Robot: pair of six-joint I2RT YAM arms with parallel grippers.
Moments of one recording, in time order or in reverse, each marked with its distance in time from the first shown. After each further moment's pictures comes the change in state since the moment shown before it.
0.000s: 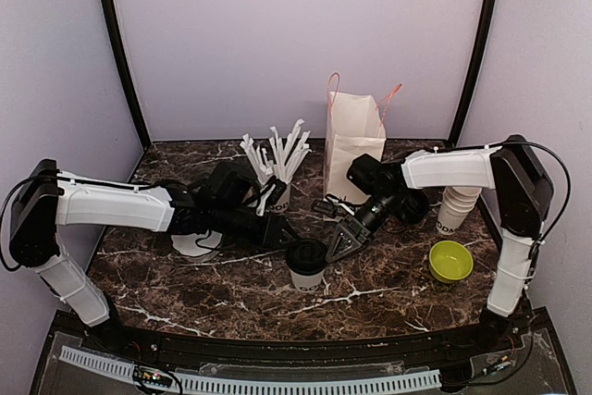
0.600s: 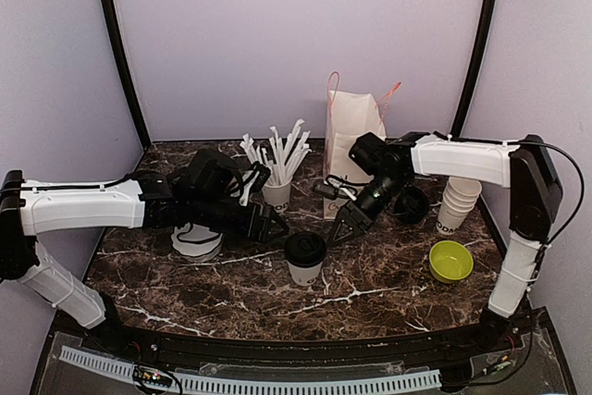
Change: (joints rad) left arm -0.016 -0.167 0.019 -0.161 -0.124 0.050; right arm 0.003 -0.039 0.121 -0.062 0.185 -0.117
